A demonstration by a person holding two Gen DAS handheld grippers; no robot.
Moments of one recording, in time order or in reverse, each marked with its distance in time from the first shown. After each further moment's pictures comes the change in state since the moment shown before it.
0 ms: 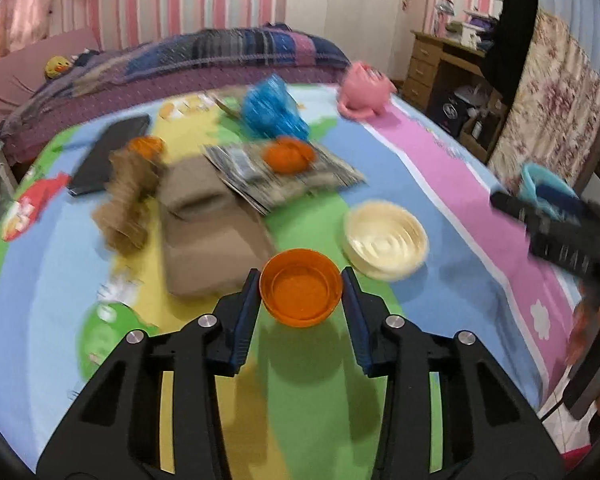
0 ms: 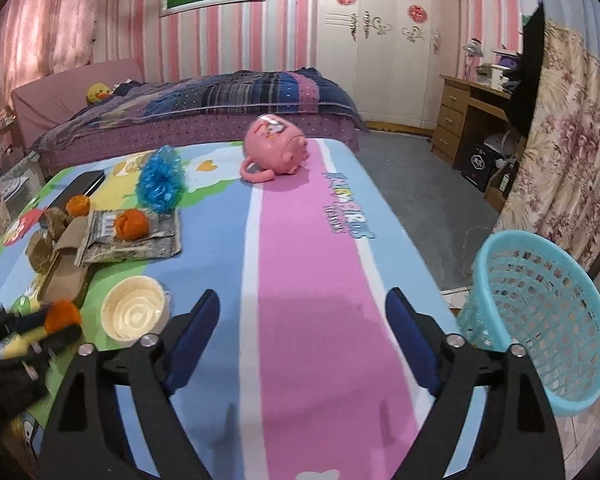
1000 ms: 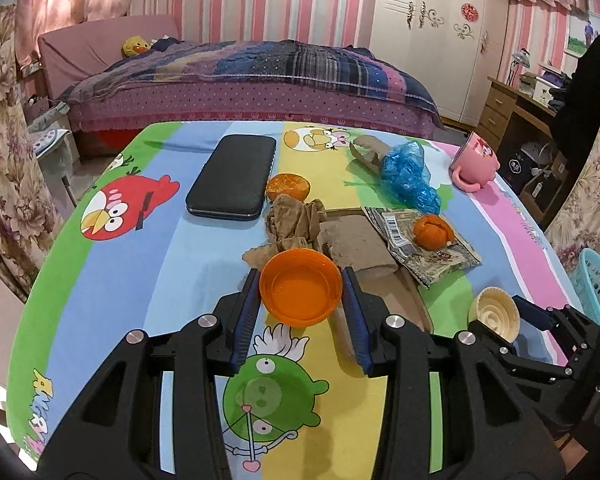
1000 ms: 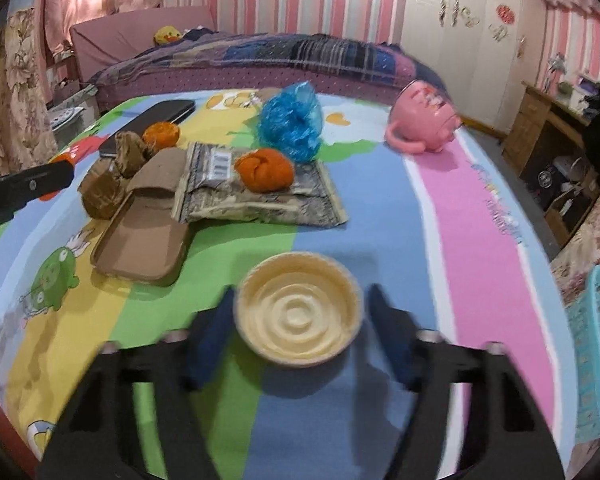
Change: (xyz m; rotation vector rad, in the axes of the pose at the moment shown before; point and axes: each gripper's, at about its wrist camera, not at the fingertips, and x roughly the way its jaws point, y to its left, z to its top) left arm -0.018 0.091 0.026 -0.198 -0.053 0.173; right arm 0.036 0.104 -0.006 -0.160 0.141 0.178
